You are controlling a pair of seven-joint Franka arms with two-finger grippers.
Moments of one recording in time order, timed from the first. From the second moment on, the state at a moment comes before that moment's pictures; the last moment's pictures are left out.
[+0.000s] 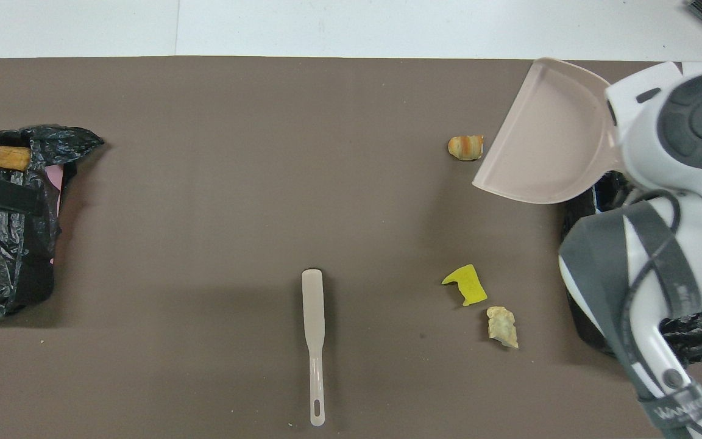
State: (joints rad) left arm 0.00 -0.02 -0.02 -1.60 -0.01 1.57 0.09; right arm -0.01 0.12 0.23 -1.63 -0.54 1.75 -0.67
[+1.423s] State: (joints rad) left arm 0.00 -0.02 -0.02 -1.60 -0.01 1.57 0.09; right arm 0.46 0.81 0.25 -0.99 -0.18 1.79 0.72
